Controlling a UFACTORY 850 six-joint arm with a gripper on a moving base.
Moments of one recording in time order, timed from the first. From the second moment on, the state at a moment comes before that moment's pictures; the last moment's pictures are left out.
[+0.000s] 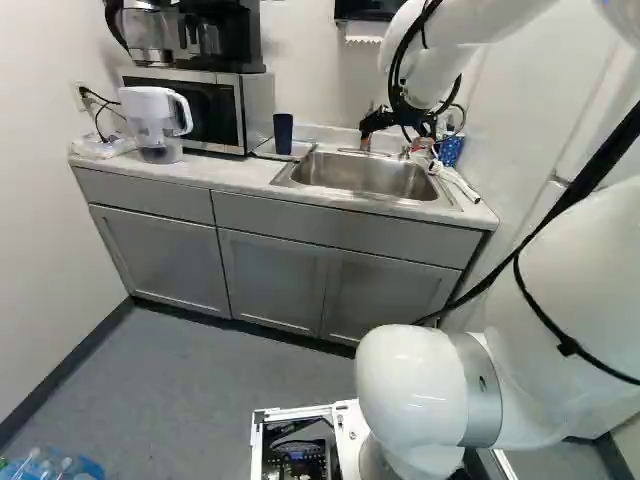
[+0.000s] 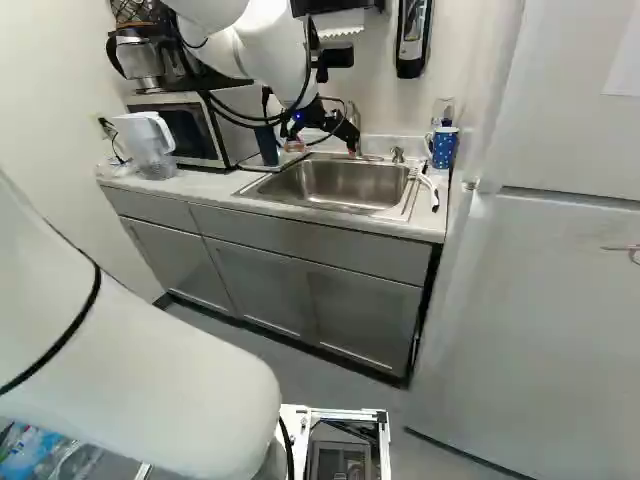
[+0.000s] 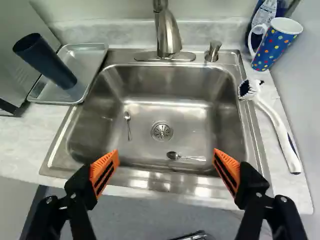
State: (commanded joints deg) arm -12.2 12.5 -54.7 4.1 -21.1 -1.2
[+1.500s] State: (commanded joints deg) arm -12.2 12.5 -54.7 4.1 -21.1 -1.2
